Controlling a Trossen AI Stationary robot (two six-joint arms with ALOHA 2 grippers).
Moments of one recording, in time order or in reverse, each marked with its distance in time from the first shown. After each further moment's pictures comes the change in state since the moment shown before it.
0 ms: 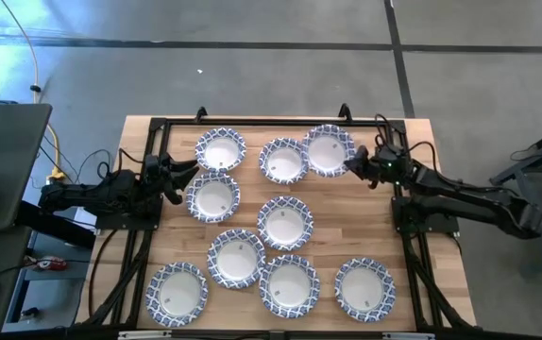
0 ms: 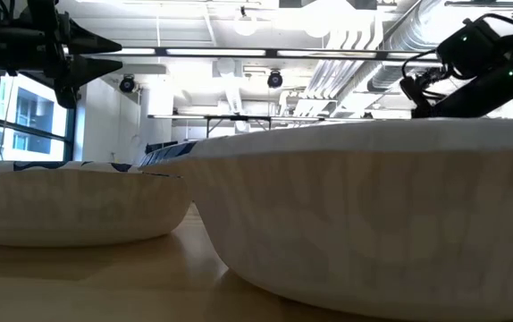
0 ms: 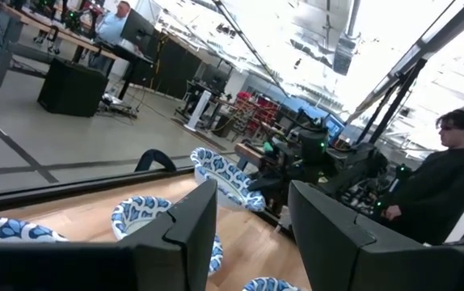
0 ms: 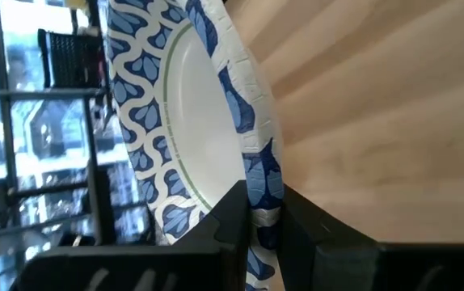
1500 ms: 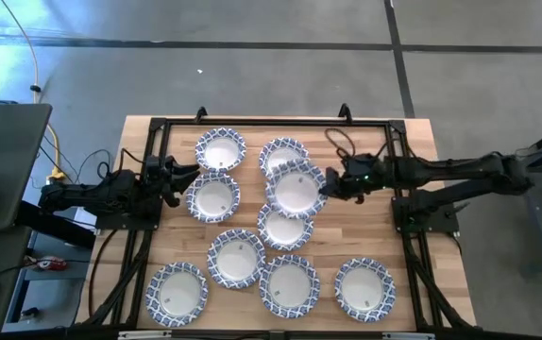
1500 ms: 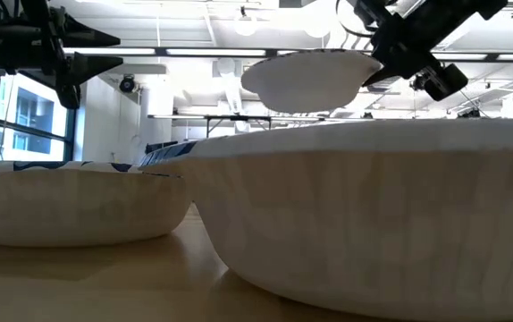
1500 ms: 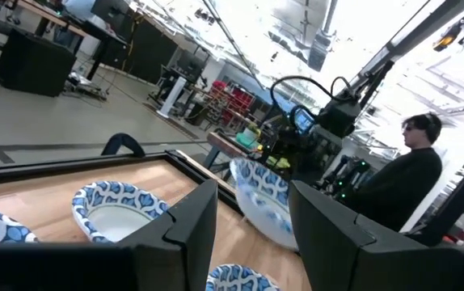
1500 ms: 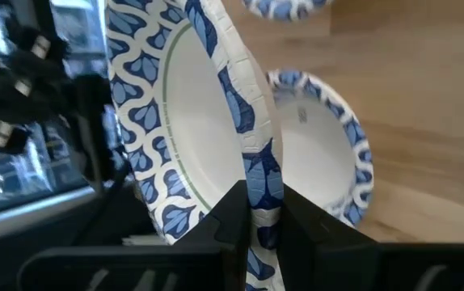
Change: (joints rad) left arm 0.000 0.000 0.000 0.000 0.089 -0.077; right arm 0.522 0.383 0.557 -0.358 -0.005 0.068
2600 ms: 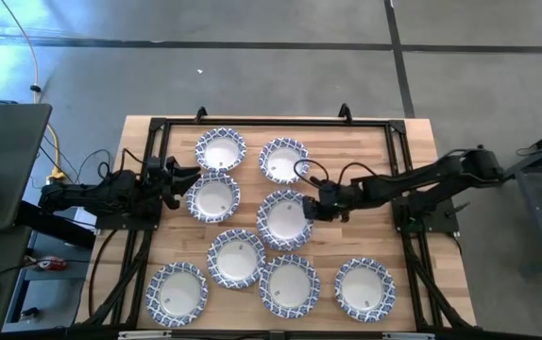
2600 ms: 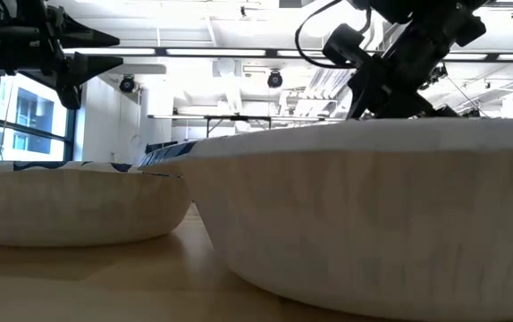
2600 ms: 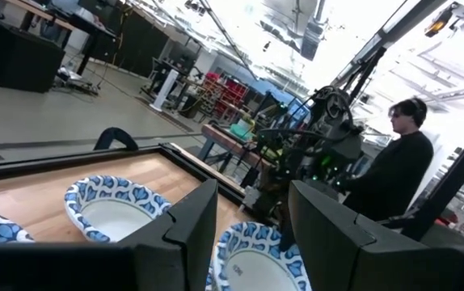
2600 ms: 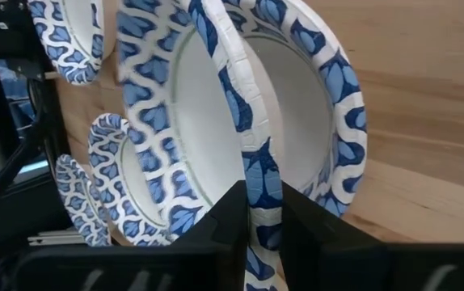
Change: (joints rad) left arm 0.000 0.000 0.000 -0.016 0.042 0.019; right arm 0.136 0.336 -0.001 0.169 0.016 0.038
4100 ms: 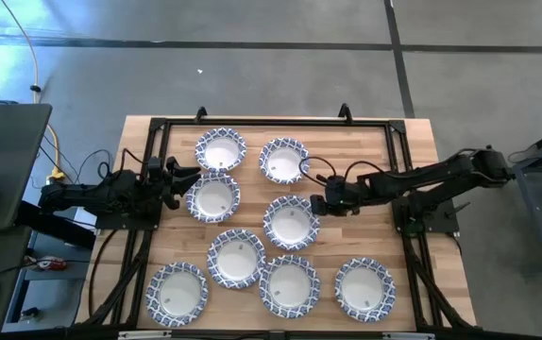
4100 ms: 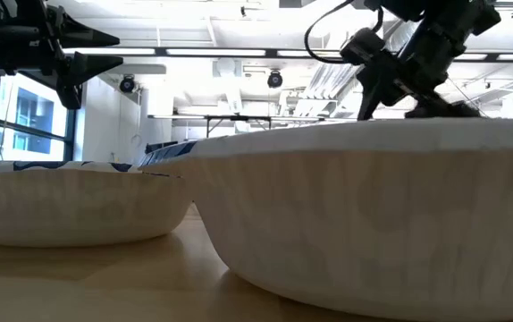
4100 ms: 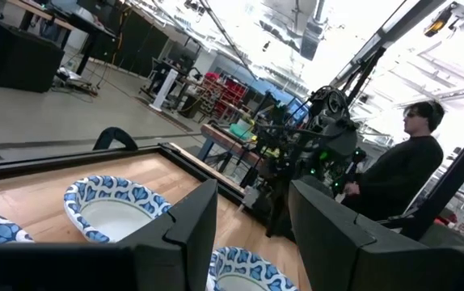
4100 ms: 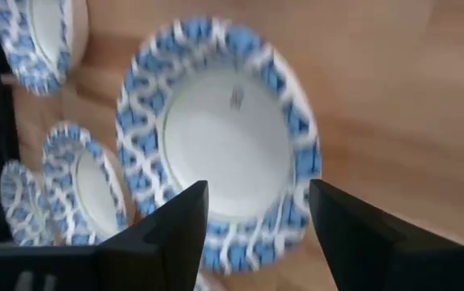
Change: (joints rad) left arm 0.001 0.000 0.000 0.000 -0.001 -0.001; right arm -0.029 -0.093 0.000 -0.190 0.077 -0.126
